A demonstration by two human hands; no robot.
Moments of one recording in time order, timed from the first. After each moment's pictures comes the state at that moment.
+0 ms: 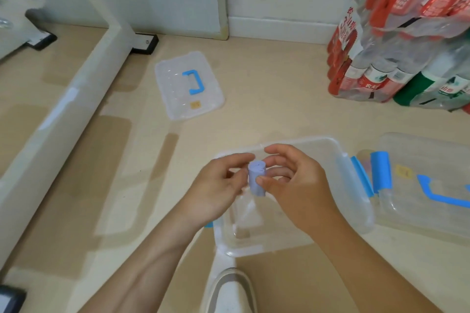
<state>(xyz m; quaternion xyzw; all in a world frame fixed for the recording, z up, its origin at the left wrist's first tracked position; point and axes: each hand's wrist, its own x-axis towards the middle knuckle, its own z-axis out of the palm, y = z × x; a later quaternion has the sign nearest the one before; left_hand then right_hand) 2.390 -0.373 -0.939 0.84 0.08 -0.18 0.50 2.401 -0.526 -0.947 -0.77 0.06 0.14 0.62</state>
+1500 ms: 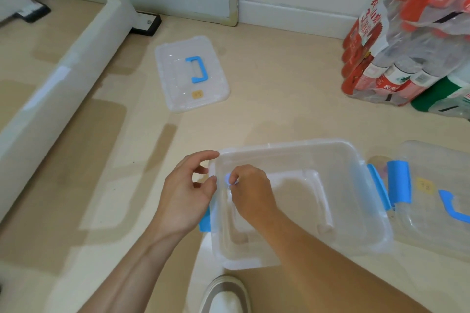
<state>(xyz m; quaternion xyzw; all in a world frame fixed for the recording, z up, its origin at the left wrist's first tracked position) 2.382 -0.336 -1.001 0.84 0.18 -0.01 0.52 2.426 -0.459 -1.071 -0.91 -0.05 0.20 0.35</state>
